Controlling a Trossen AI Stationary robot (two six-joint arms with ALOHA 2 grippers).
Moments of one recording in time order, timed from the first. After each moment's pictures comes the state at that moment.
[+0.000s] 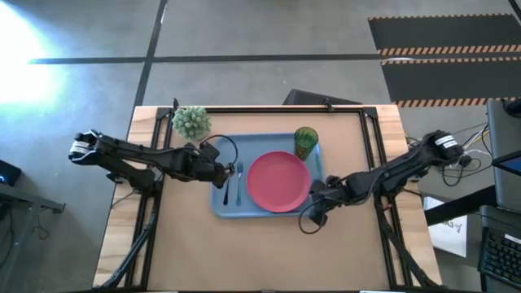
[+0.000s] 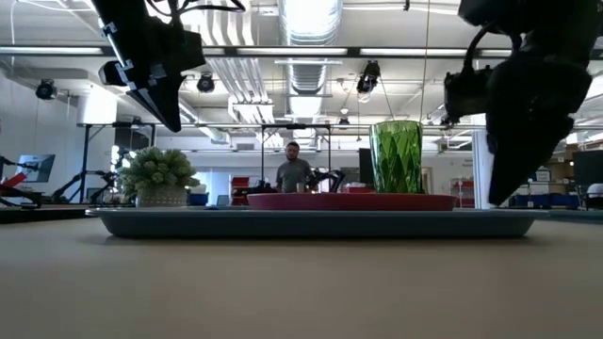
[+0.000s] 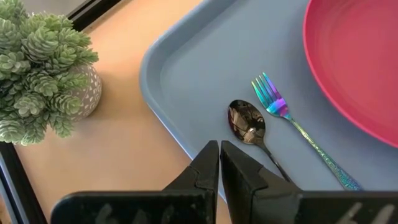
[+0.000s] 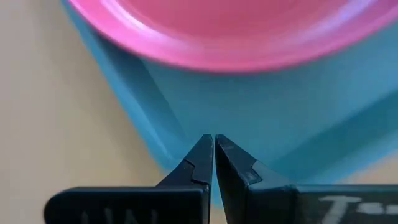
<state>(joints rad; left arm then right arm) -0.11 1.30 0.99 -0.99 -0.57 -0.91 0.33 1.41 0.71 -0.48 0.12 0.85</state>
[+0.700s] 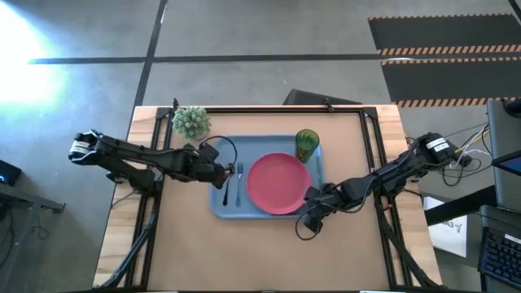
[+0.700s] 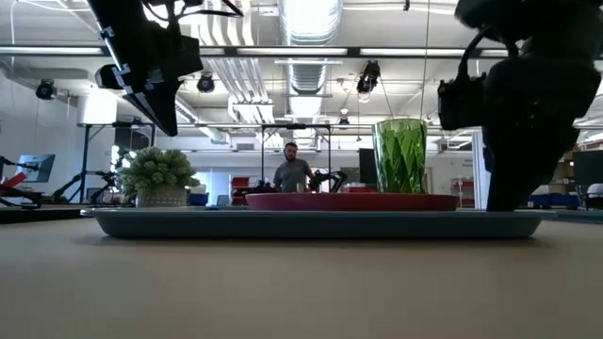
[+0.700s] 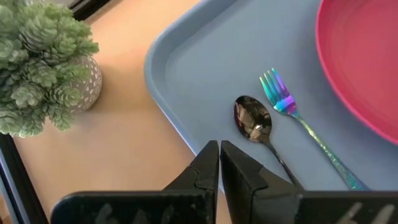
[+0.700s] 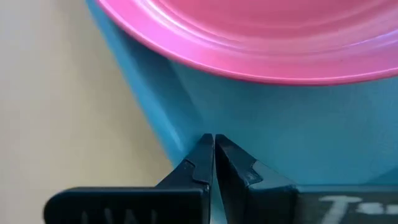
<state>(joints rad) -0.11 1.30 0.97 -0.98 -0.57 -0.94 0.36 1.53 0.70 -0.30 0.07 0.90</state>
